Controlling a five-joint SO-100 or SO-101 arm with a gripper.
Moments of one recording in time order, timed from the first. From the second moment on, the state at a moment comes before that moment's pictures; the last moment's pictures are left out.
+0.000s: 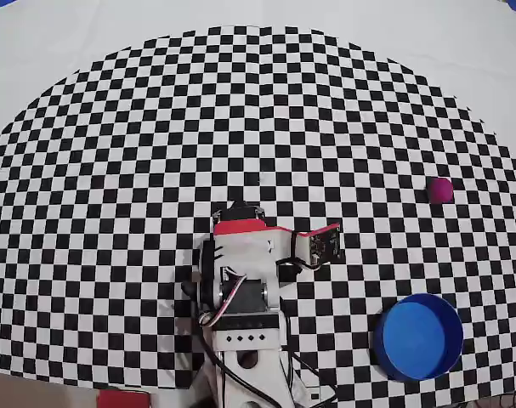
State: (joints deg) arm -0.6 185.4 177.9 47.3 -6.7
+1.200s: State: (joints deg) arm -0.4 185.4 177.9 47.3 -6.7
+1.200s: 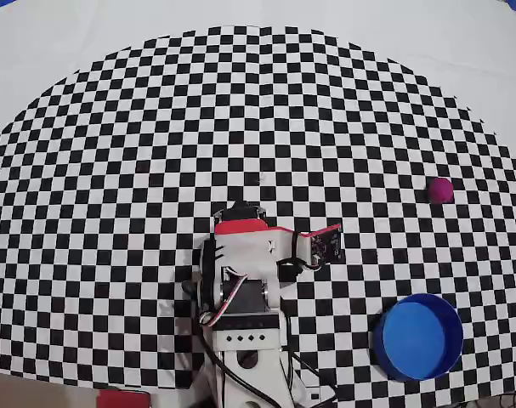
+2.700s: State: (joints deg) arm 0.8 184.2 177.9 14.8 -70.0
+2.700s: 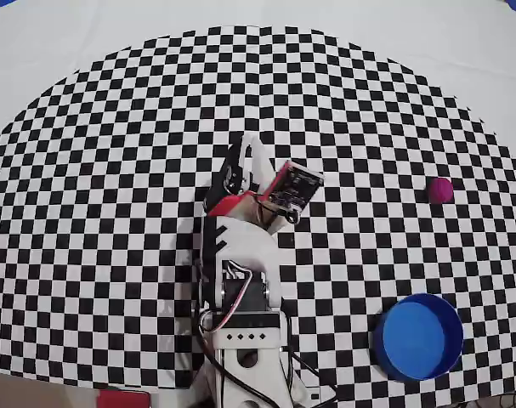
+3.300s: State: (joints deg) arm 0.8 183.6 177.9 11.7 -91.6
